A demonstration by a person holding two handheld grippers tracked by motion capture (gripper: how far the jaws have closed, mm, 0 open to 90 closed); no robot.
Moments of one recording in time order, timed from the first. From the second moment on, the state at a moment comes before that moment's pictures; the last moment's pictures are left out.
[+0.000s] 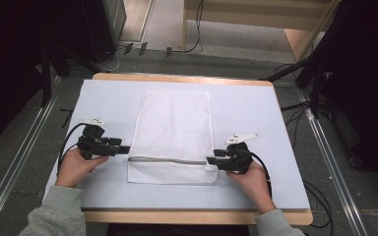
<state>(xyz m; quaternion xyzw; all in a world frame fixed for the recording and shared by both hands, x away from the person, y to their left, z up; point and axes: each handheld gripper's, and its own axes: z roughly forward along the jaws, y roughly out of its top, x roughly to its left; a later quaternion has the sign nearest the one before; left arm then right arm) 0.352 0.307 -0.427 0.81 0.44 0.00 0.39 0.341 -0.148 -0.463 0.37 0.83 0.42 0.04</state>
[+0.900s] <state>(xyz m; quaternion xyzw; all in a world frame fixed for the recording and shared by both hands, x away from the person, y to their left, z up) 0.361 0.321 -0.429 0.79 0.47 0.03 0.39 0.343 -0.198 -0.458 0.43 0.79 0.44 0.07</state>
